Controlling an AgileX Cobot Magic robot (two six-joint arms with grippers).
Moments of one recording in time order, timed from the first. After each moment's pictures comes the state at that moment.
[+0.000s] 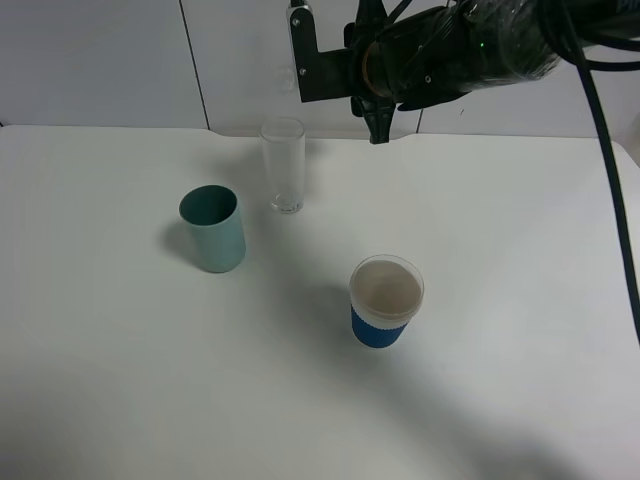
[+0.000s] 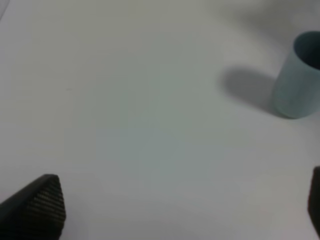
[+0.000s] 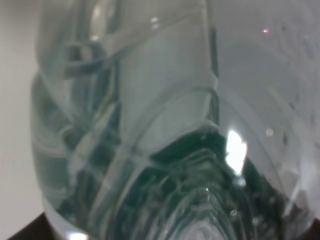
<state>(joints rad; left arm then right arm) 0.06 -0.01 -0.51 -0.05 1.05 0.01 0.62 1.97 -1.38 -1.57 0.43 0.26</state>
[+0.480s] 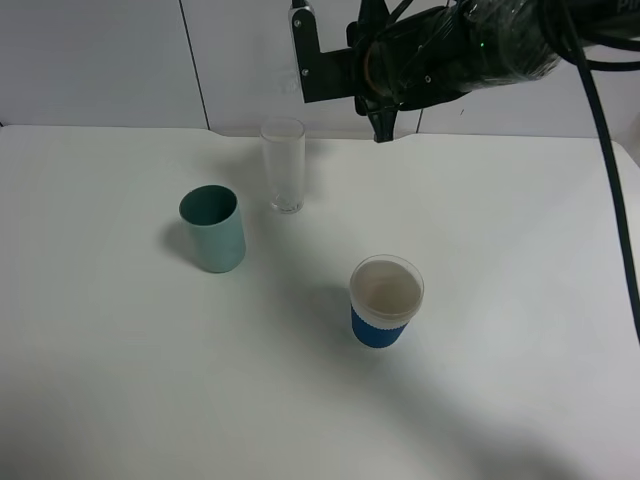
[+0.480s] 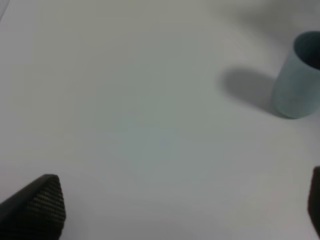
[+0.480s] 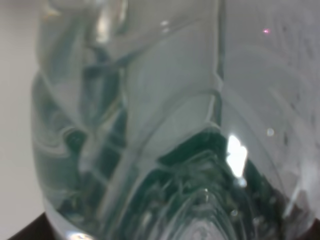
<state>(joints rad) 0.06 -0.01 -0.51 -0.05 1.05 0.01 0.62 1.97 -1.38 -1.57 0.45 0.23</state>
